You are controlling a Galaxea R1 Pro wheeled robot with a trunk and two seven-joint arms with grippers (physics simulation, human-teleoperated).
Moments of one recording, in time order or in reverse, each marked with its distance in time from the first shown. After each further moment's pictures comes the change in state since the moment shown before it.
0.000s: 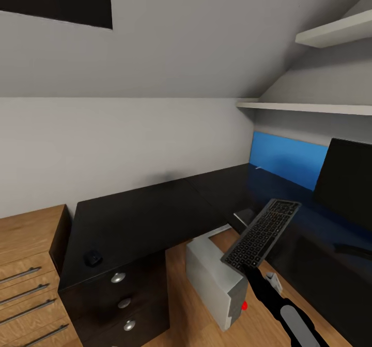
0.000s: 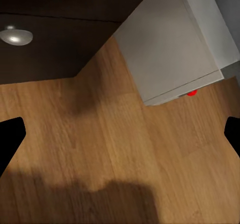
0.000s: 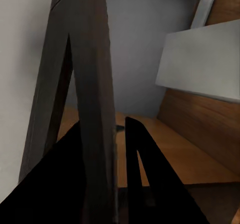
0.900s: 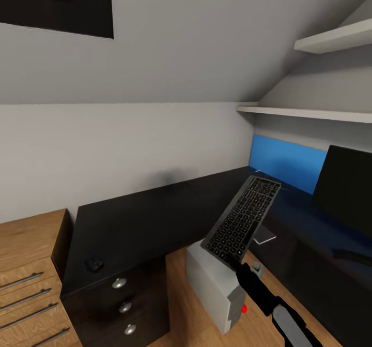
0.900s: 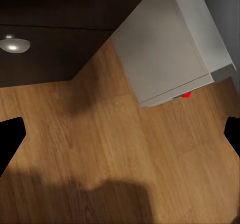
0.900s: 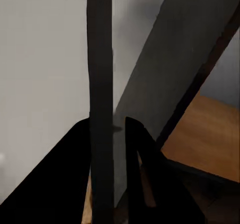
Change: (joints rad) left arm 0.000 -0.002 -0.002 0.002 0.001 0.000 0.001; right arm 0.000 -0.004 0.112 -0.009 0.020 -0.001 0.411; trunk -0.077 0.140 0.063
